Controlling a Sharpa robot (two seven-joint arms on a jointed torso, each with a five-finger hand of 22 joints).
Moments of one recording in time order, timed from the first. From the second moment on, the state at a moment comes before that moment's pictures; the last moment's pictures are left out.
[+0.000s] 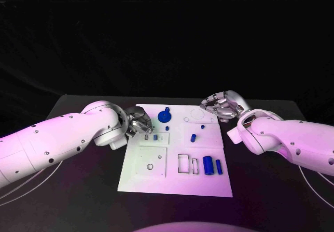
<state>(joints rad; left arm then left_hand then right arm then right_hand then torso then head) 1.19 -0.74 0.06 1.51 -1.00 0.03 -0.50 1.22 -0.24 0.87 0.17 0.31 0.80 0.06 0.86 0.56 1.22 -0.02 1.16 0.80 1.47 -0.07 1.55 1.31 0.09 1.42 0.03 1.33 1.11 1.22 -0.89 -0.12 1.53 -0.70 -0.59 0.12 1.18 -0.15 0.38 0.17 0.27 0.86 0.16 0.29 0.36 1.36 0.08 1.33 1.30 1.47 0.00 1.50 1.31 0.09 1.33 0.10 1.21 1.21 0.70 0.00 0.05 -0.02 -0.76</state>
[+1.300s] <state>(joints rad) 1.19 -0.68 0.02 1.43 -1.16 0.02 -0.51 0.99 -0.23 0.42 0.29 0.26 0.82 0.06 0.82 0.50 1.19 -0.01 1.13 0.74 1.47 -0.07 1.55 1.31 0.09 1.41 0.03 1.31 1.08 1.21 -0.90 -0.12 1.53 -0.70 -0.59 0.12 1.18 -0.15 0.38 0.17 0.27 0.86 0.16 0.29 0.36 1.36 0.08 1.33 1.30 1.47 0.00 1.50 1.31 0.09 1.33 0.11 1.21 1.20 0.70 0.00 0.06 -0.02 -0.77</state>
